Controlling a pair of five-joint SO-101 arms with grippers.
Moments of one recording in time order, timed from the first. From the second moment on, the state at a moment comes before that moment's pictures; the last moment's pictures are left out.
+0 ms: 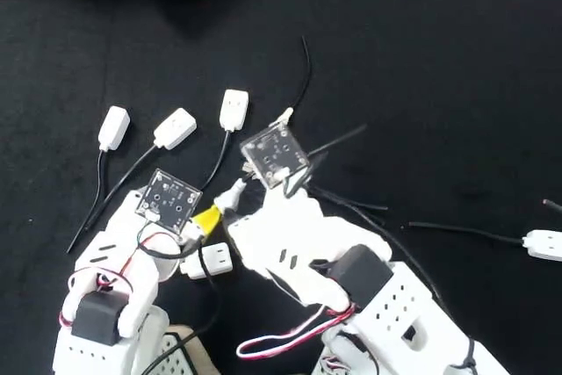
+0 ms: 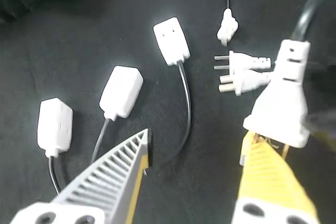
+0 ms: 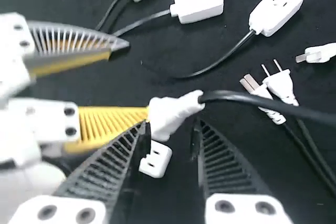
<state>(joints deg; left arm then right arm) 8.5 -104.3 81.3 62.1 -18.9 -45.5 -62.0 55.4 62.1 -11.1</state>
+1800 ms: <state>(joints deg) 12.8 -104.6 63.3 50.2 -31.7 -43.4 -59.6 26.9 83.7 2.4</state>
